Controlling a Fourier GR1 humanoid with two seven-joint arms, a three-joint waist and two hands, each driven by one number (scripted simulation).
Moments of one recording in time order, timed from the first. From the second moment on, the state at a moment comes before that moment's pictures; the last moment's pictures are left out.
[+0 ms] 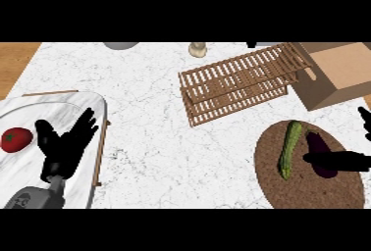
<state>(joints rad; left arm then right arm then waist) -0.10 0.43 -0.24 -1.36 0.44 0.23 0.17 -0.05 -0.69 0.16 -1.81 0.18 -0.31 1.03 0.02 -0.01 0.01</state>
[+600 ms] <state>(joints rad) -0.08 0.42 -0.20 -1.36 0.42 0.21 0.18 -0.15 -0.56 0.28 -1.68 0.35 -0.26 1.12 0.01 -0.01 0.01</state>
